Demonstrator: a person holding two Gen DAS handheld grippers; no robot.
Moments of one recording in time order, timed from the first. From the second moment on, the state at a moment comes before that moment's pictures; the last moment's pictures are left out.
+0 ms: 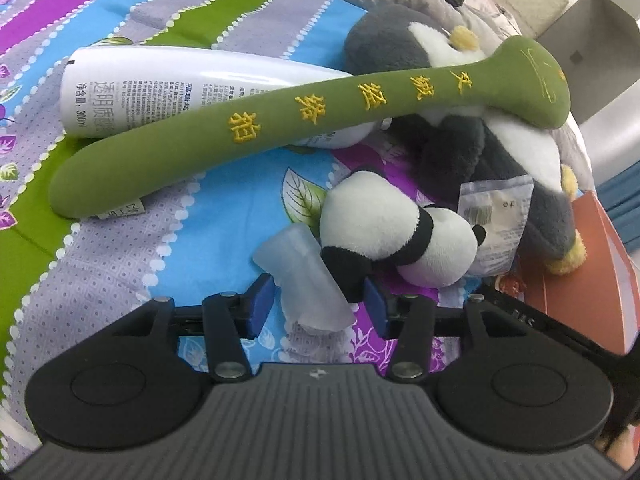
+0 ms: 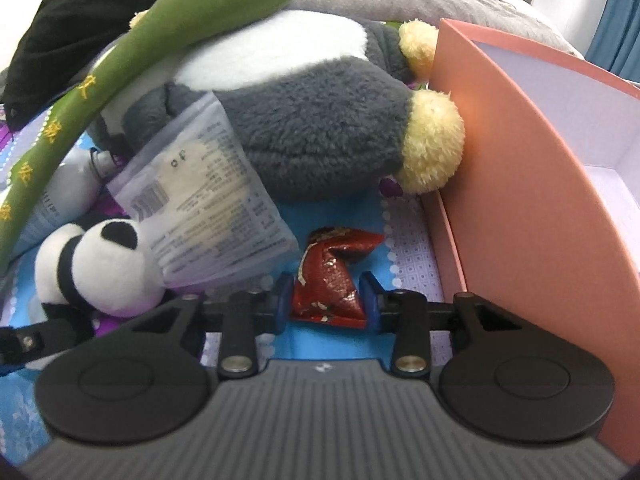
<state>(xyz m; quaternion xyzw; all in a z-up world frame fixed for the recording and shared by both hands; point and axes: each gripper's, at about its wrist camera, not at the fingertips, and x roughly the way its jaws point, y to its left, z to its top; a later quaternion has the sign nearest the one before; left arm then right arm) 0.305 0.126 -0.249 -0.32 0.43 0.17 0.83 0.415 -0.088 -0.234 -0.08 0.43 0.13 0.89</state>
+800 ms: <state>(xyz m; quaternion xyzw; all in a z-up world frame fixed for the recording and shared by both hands) 0.225 0.085 -0.214 -0.26 0.47 0.10 0.84 0.319 -0.116 -0.198 -0.09 0.44 0.21 0.87</state>
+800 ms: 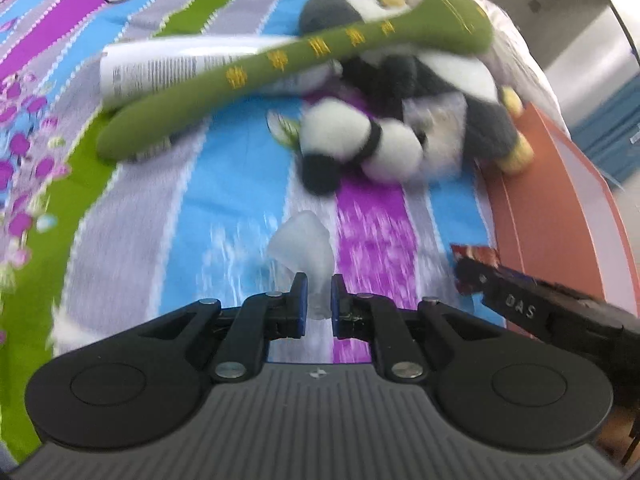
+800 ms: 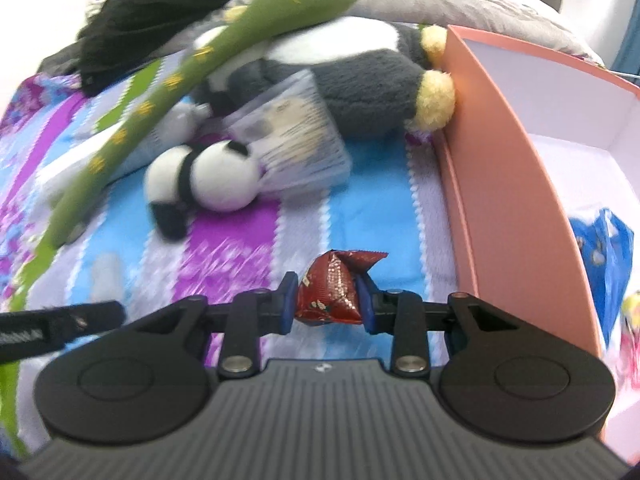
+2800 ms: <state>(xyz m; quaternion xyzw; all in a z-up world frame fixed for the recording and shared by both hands) 0.131 0.061 -0.204 -0.27 0.46 0.11 0.84 0.199 -0.153 -0.184 -0.07 0.45 0.26 0.85</state>
